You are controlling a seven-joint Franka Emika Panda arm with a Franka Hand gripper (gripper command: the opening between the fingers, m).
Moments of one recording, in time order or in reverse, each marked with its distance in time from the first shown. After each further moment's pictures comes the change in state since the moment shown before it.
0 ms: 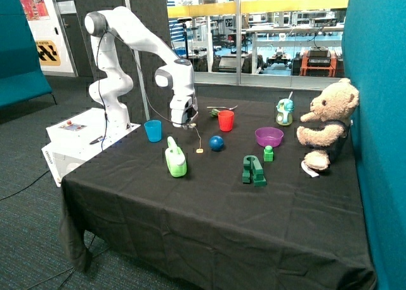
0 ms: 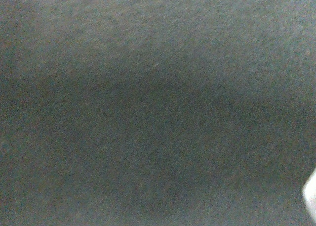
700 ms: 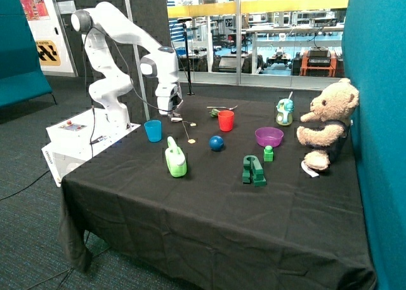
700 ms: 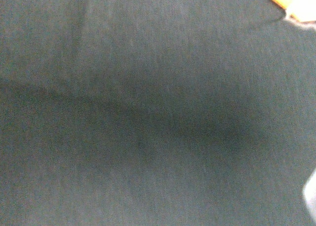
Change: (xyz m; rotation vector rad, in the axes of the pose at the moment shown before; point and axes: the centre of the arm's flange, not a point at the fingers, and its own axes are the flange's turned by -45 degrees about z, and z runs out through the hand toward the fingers) arm -0.075 -0.008 -0.041 -0.003 0.000 -0.095
